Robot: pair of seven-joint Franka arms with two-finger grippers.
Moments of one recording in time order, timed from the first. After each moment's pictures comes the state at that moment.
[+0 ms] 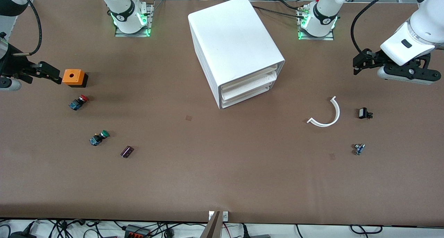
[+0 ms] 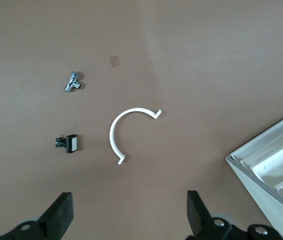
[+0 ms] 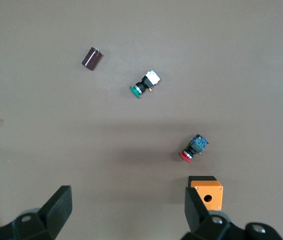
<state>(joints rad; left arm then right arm) -0.03 -0.05 -0.09 -1.71 0.02 1.64 0.05 -0.03 0.00 -0.02 -1.72 -0.03 1.71 -0.04</state>
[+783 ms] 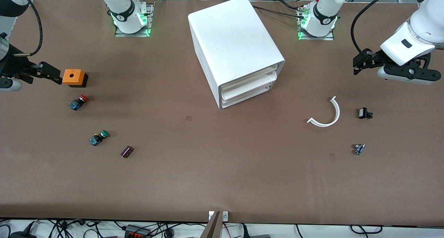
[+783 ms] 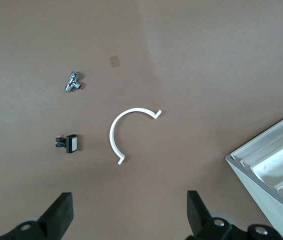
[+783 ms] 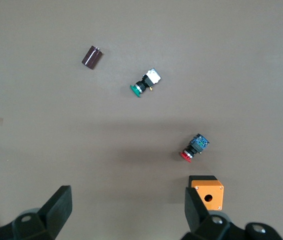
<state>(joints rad) -0.03 -0.05 -0.09 -1.71 0.02 1.64 0.05 -0.02 0.00 -0.01 -1.72 -0.03 1.71 -0.04</state>
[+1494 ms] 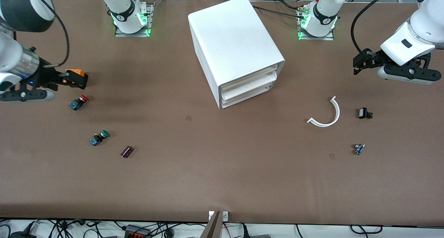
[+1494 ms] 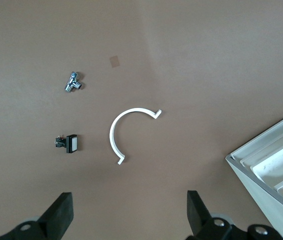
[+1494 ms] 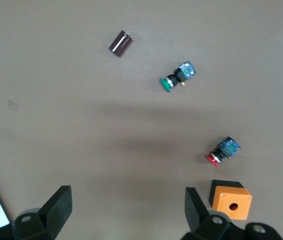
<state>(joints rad) -0.03 -0.05 -0.09 -1.71 0.02 1.64 0.05 0.05 0.08 0.00 -1.73 0.01 1.73 -0.04</state>
